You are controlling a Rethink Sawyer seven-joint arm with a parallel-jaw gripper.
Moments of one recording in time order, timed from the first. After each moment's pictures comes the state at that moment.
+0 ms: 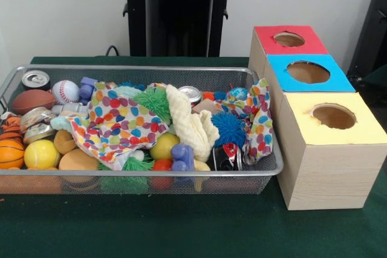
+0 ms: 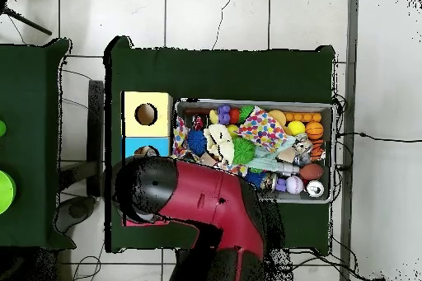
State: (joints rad) arm 0.11 -0.91 -0.29 1.72 0.17 1.11 2.14
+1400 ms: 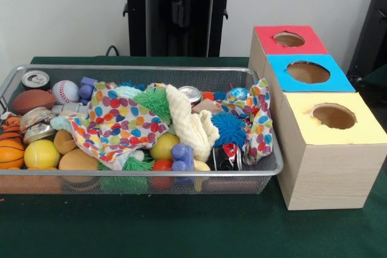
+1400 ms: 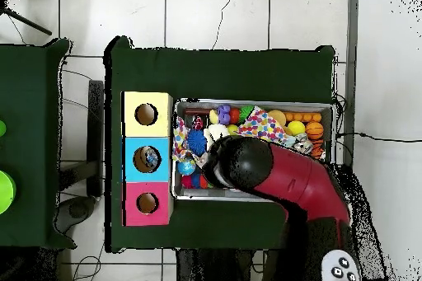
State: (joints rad) arm -0.26 -0.85 -0.10 1.71 0.04 0.80 2.14
